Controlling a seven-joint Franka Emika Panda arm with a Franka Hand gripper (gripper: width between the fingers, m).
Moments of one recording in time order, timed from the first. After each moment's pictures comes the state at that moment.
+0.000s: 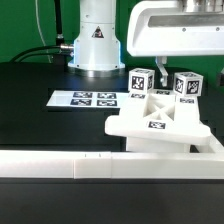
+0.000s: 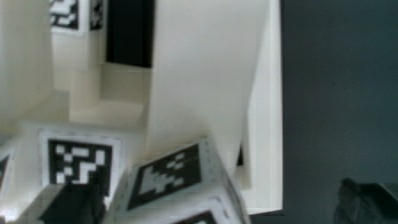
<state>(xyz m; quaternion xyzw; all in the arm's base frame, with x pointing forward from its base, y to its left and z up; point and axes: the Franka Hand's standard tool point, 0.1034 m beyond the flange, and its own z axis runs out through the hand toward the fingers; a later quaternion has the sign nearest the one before) 0.606 0.113 0.112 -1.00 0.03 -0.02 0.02</state>
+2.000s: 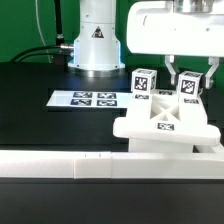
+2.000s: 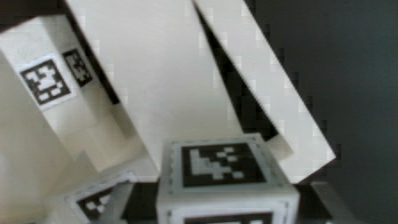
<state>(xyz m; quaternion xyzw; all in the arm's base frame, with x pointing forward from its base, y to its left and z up) 0.609 0.109 0.112 -0.95 0.31 -0.02 0.04</state>
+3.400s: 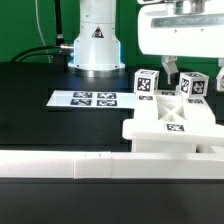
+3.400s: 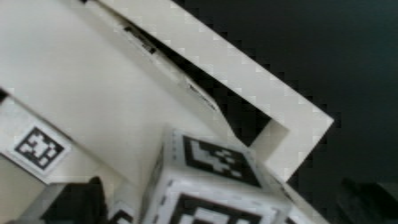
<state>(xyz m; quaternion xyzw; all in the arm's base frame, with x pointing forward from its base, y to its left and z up) 0.613 0.114 0.111 -0.90 0.43 -0.02 0.07</state>
